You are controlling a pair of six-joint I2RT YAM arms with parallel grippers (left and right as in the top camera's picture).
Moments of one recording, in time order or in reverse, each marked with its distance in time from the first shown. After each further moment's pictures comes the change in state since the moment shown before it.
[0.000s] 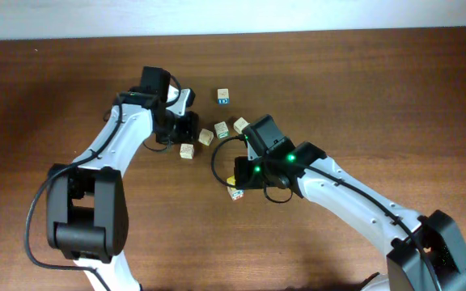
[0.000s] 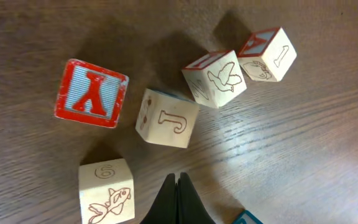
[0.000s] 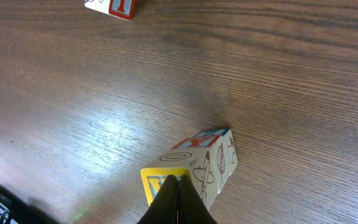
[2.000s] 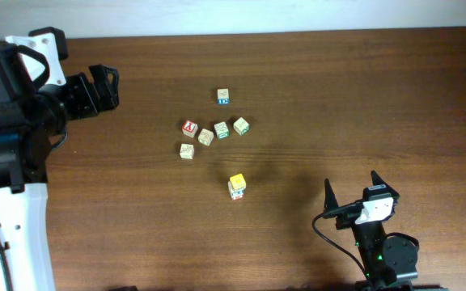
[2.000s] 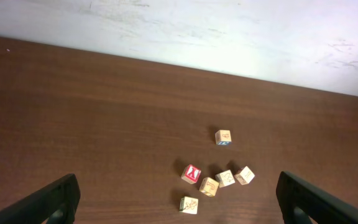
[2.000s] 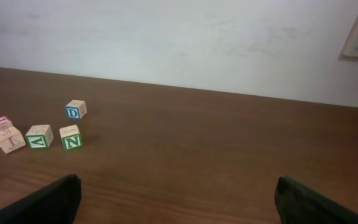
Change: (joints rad) left arm 0.320 -0.603 0.267 -0.207 -0.146 0.000; right arm -0.532 -1.619 -1.083 0.505 0.246 -0.632
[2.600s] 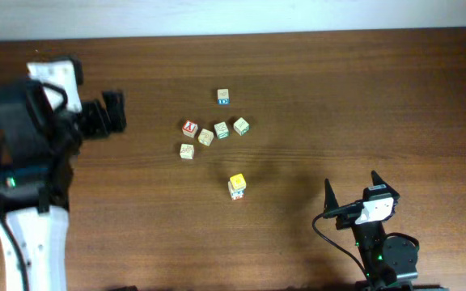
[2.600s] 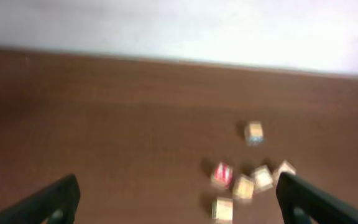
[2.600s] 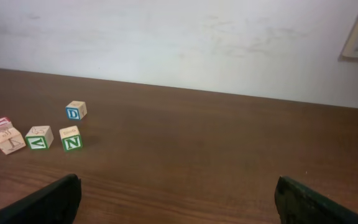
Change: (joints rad) left arm 0.000 -0.162 -0.396 0.285 -0.059 0.100; right arm 0.000 -0.002 0.000 0.002 0.000 0.000
